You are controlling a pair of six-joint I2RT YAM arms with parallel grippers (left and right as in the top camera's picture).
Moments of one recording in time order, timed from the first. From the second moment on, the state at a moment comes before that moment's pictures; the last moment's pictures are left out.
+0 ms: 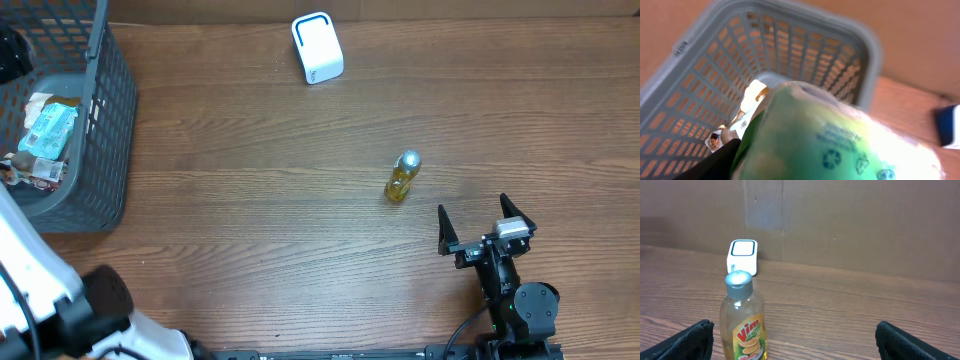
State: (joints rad) left arm 0.51 1.81 2.39 -1.28 0.16 0.01; right arm 0.08 0.01 0.02 -0.03 -0.08 -0.06
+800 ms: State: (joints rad) left arm -0.28 1.74 2.09 -1.55 0.09 -0.26; right arm 0.08 0.01 0.02 -0.03 -0.08 -0.06
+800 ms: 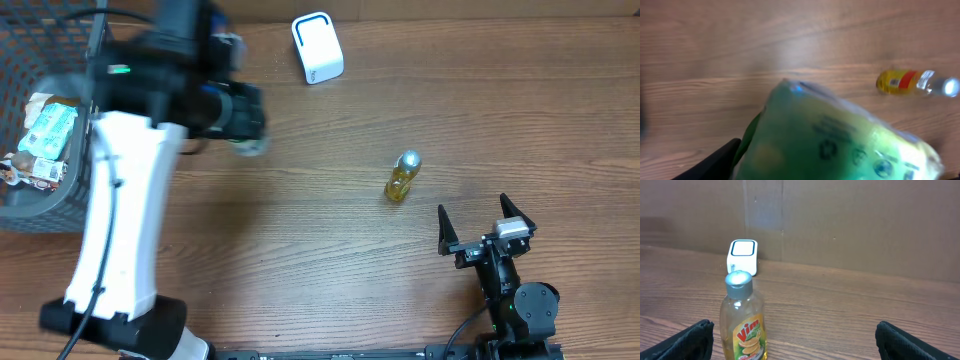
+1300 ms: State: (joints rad) left arm -0.68 1.79 1.48 -0.98 -0.02 -0.58; right arm 0.08 0.01 0.02 -0.03 -0.08 -0.06
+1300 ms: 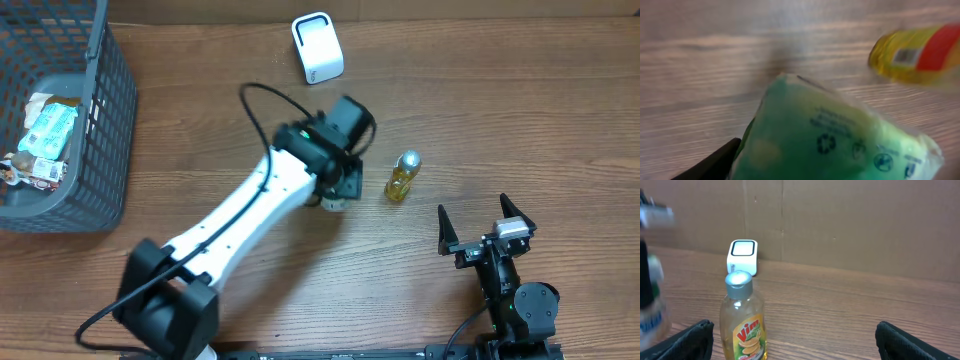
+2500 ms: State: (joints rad) left arm -0.62 1.92 1.90 -1.29 -0.02 -0.48; right arm 0.08 0.01 0.02 -0.03 -0.08 -0.06
